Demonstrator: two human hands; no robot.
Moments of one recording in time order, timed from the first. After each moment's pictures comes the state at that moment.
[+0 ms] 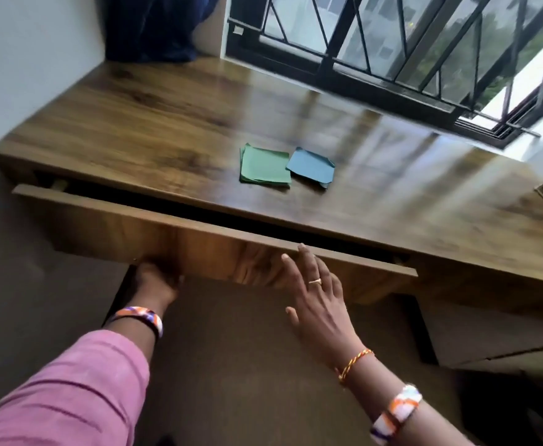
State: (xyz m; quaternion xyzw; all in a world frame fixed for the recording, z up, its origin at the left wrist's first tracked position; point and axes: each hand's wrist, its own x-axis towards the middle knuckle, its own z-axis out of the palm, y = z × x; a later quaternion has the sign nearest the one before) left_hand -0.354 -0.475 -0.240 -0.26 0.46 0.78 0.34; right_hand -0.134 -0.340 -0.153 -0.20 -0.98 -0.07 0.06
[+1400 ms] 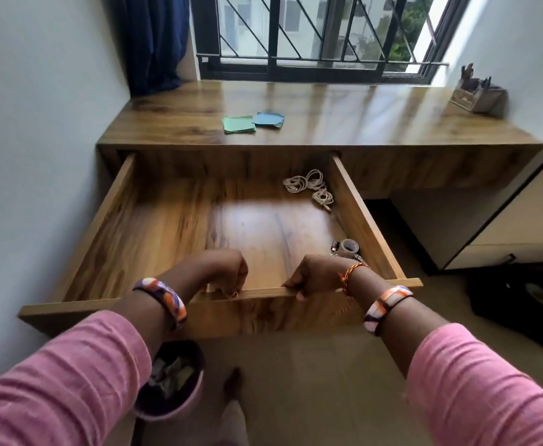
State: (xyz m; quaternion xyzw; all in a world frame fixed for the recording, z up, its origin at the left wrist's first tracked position) left_hand -0.066 -0.651 -0.074 0.49 0.80 -0.08 0.33; right_hand 0.074 -0.526 -0.083 -0.18 -0.93 0.19 -0.27
